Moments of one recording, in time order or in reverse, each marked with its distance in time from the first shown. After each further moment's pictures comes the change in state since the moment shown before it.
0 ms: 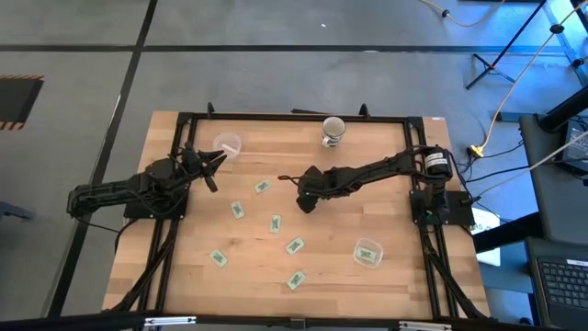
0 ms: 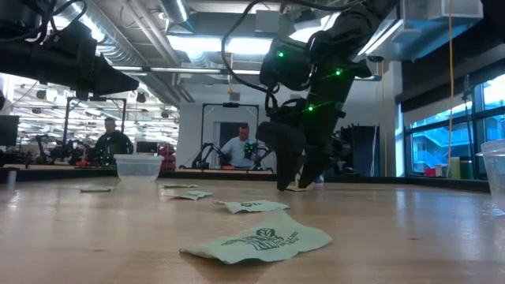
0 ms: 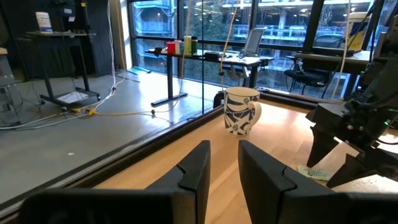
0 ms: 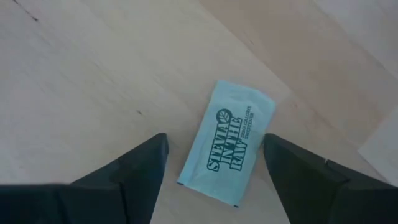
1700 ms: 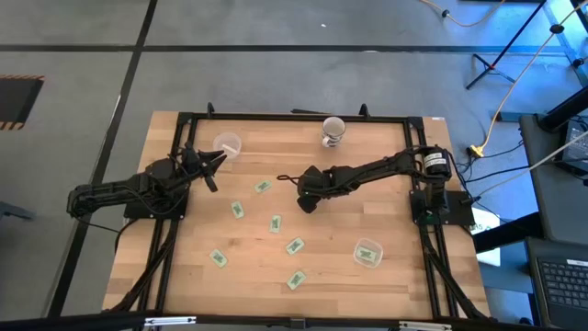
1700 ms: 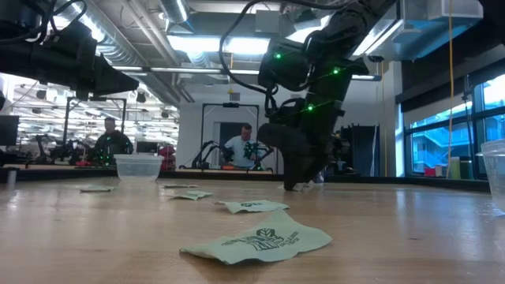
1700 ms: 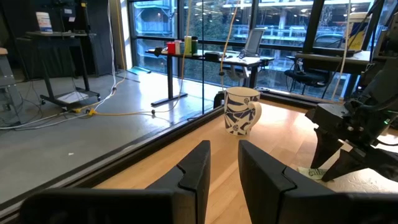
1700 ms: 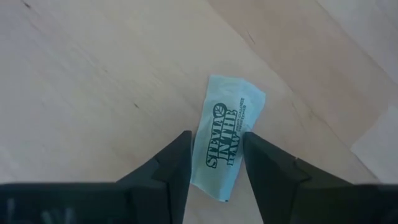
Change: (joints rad) left arm 0.000 0.000 0.000 0.000 -0.001 0.000; right arm -0.001 -0.014 0.024 -0.084 -0.002 -0.028
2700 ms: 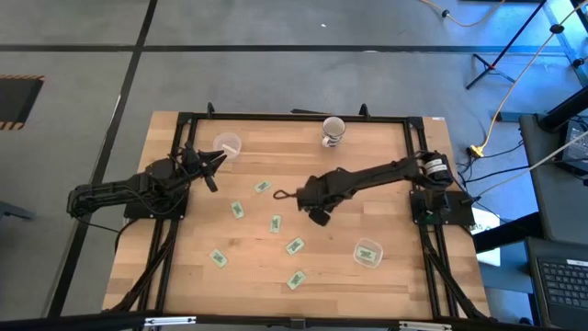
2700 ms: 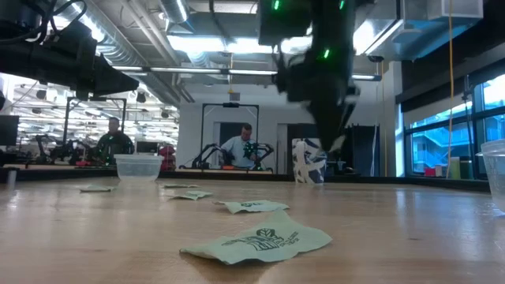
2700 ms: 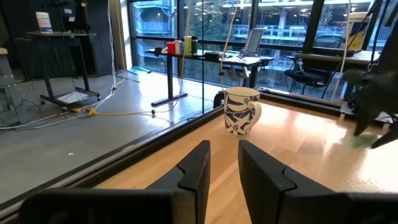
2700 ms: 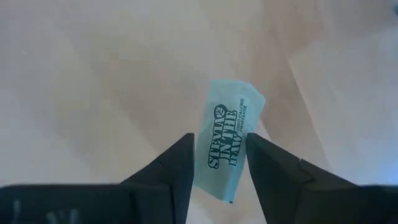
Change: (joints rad) left arm 0.000 0.000 0.000 0.000 0.000 0.000; right arm 0.133 -0.002 0.357 -0.692 -0.012 -0.045
